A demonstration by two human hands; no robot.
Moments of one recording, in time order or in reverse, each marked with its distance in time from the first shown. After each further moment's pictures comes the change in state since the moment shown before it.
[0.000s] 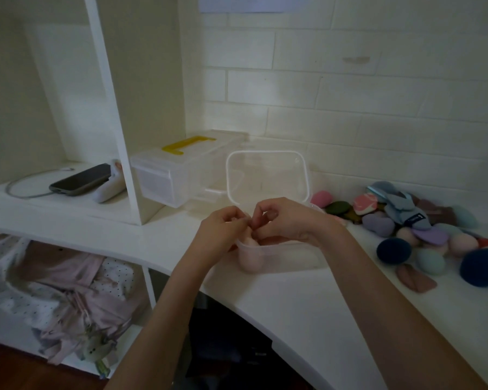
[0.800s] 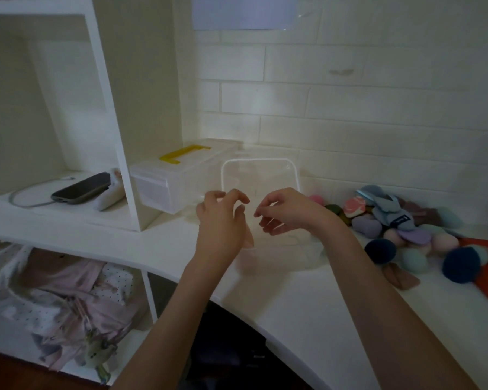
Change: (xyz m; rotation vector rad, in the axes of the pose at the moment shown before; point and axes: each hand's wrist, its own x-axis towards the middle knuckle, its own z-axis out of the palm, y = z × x) left_hand -0.012 0.024 0.013 0.472 0.302 0.336; right_hand -0.014 -0.020 -0.021 -0.076 0.177 0.066
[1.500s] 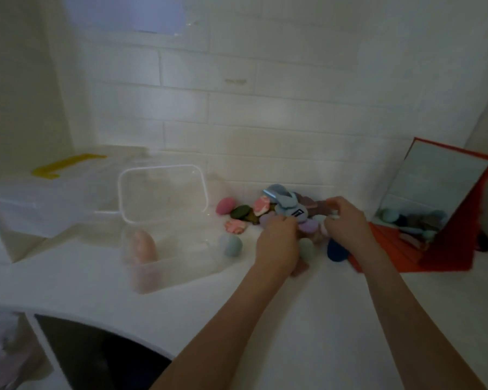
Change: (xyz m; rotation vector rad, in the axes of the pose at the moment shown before) left_hand -0.038 0.149 0.180 0.023 -0.413 0.416; right_hand -0.102 0.148 -0.156 -0.263 0.789 0.114
